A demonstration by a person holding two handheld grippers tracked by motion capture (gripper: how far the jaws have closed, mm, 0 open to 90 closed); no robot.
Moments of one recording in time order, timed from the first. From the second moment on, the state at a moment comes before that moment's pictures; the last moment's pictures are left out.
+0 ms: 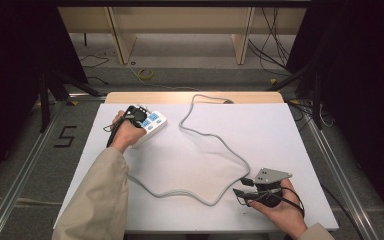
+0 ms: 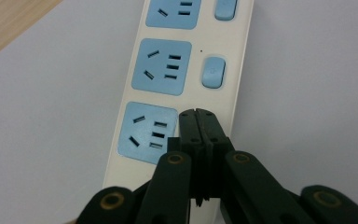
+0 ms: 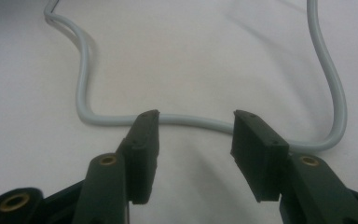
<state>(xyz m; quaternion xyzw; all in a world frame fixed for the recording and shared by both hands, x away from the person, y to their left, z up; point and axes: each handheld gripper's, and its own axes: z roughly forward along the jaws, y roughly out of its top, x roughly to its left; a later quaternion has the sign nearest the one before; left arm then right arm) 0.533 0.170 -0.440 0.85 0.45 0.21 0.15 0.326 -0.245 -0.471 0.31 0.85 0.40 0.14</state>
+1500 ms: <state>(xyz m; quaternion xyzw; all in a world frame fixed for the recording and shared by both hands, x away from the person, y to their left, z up) 0.508 0.179 -0.419 0.83 0.46 0.21 0.22 0.326 -0.246 -0.470 0.31 0.85 0.41 0.14</state>
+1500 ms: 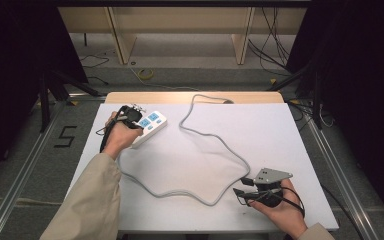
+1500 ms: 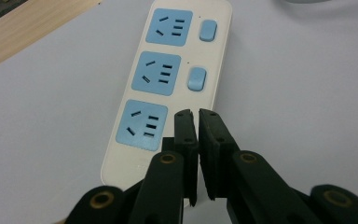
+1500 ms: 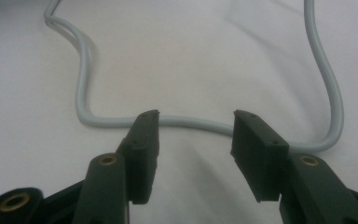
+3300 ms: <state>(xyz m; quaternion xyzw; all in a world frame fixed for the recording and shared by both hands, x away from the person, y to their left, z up) 0.446 0.158 -0.400 0.82 0.43 0.17 0.33 0.325 -0.244 -0.471 0.31 0.85 0.41 0.14</state>
